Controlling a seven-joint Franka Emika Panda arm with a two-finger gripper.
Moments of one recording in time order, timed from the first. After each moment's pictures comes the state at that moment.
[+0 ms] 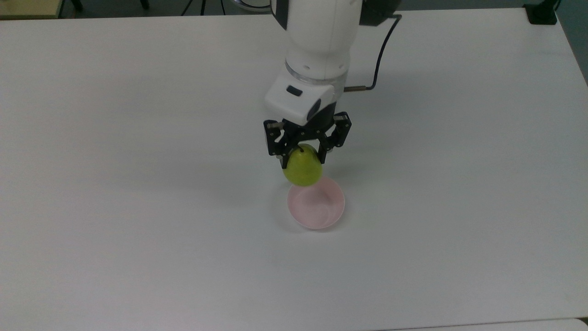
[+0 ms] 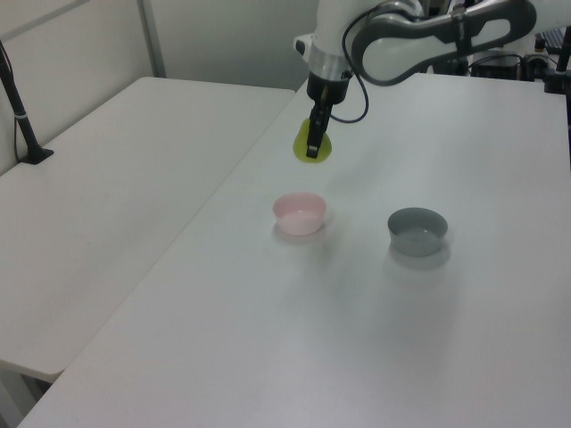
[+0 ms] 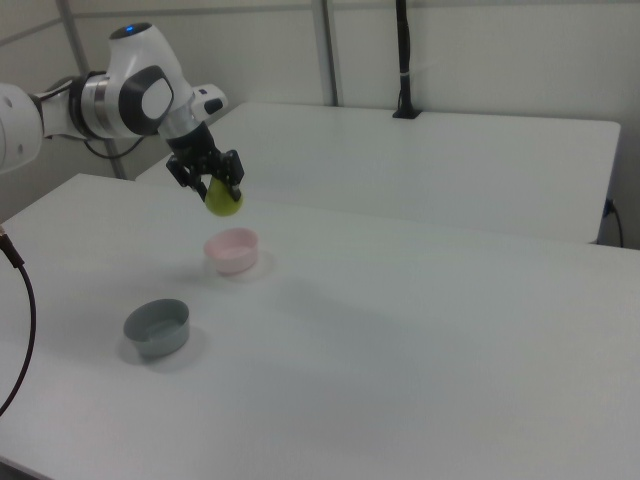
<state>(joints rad) 0.49 0.49 -0.36 -1.39 0.05 2.09 -0.07</state>
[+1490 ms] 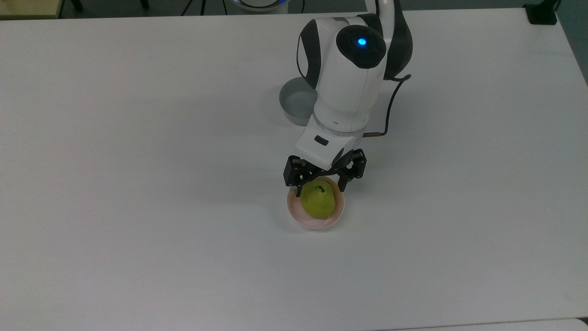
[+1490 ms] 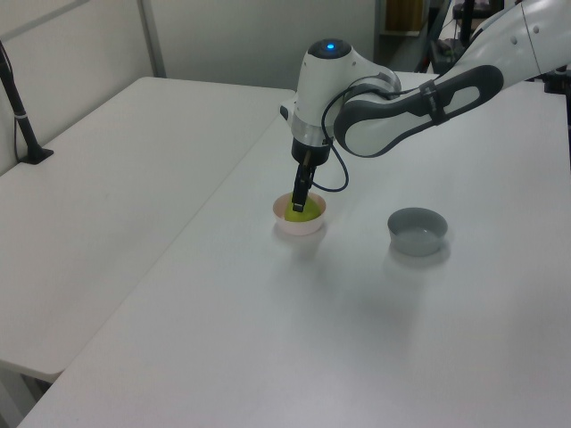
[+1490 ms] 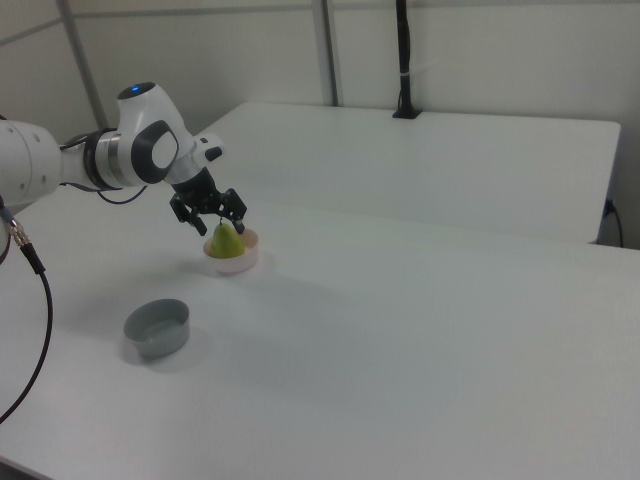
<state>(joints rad) 0.52 0.65 -0.35 -1.39 0.05 2.23 0.01</state>
